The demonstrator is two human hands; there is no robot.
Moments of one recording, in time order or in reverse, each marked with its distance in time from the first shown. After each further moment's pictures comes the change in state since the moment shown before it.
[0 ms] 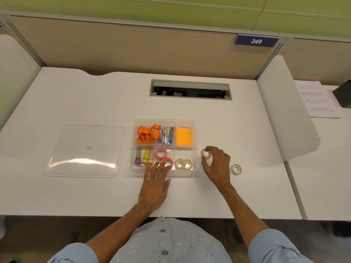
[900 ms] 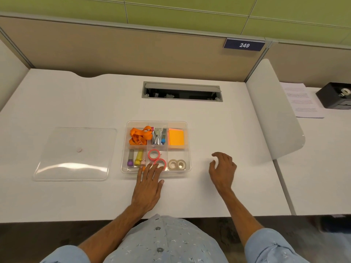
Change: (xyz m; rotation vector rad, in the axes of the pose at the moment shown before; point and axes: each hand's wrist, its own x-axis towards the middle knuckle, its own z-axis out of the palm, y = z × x) left_hand 0.000 0.000 0.001 -0.010 0.038 0.015; right_hand -0.017 0.026 -0.017 -0.073 0.098 0.227
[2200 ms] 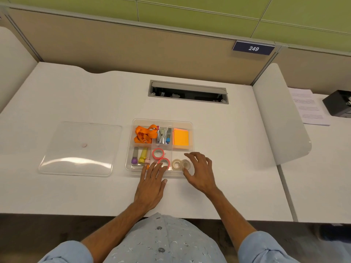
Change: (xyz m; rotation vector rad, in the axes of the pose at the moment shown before) left_hand -0.001 0.001 -0.008 0.030 -0.051 -0.004; right_hand -0.016 -0.056 0.031 -0.096 -0.338 -0.391
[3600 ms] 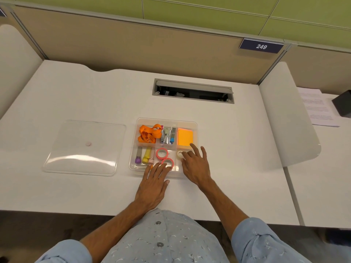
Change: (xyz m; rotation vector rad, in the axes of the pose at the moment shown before) left_hand 0.004 -0.011 0.001 0.035 -0.038 0.057; right_hand 0.040 -0.028 0.004 -0.352 -0.182 -0.074
